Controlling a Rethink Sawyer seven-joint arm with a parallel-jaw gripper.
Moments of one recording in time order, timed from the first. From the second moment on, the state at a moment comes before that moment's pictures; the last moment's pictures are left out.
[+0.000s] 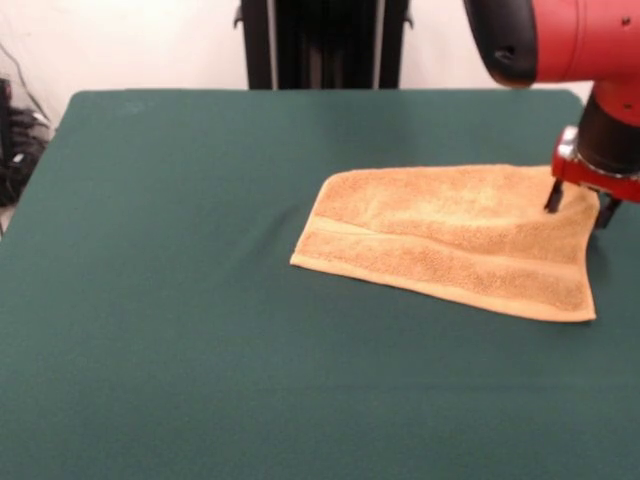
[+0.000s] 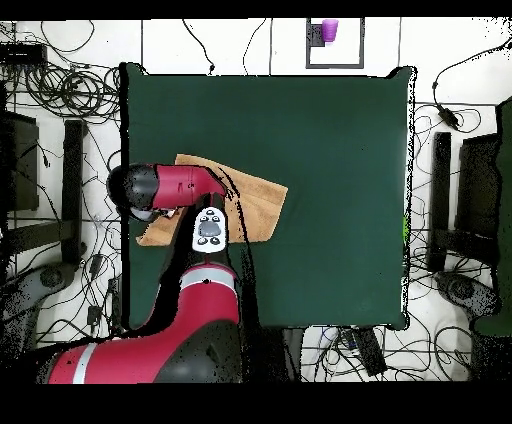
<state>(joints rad) 0.20 -0.27 -0.03 1.30 0.17 0.79 2.27</state>
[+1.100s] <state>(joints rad) 0.23 -0.24 -0.07 1.28 0.17 0.79 2.27</state>
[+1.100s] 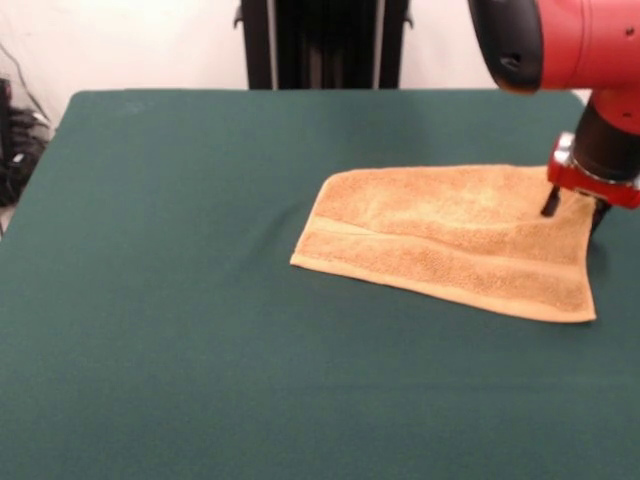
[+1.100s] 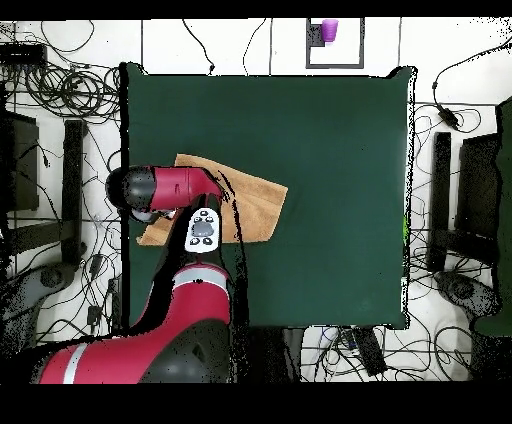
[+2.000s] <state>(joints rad) 0.23 -0.24 -0.08 1.28 0.17 0.79 2.27</state>
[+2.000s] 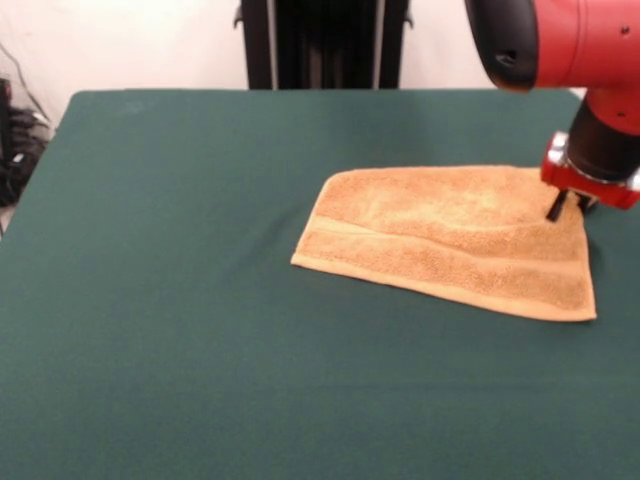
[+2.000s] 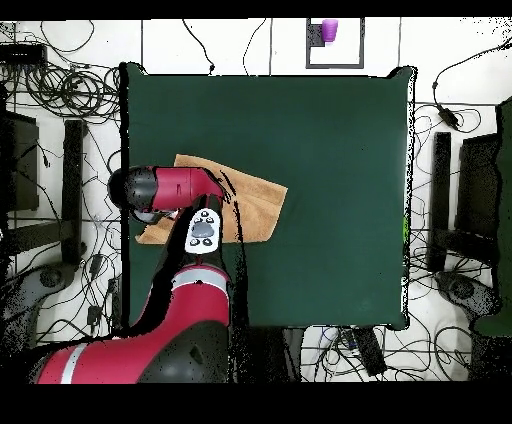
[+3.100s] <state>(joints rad) 0.28 -0.19 -0.20 1.19 0.17 0.79 2.27</state>
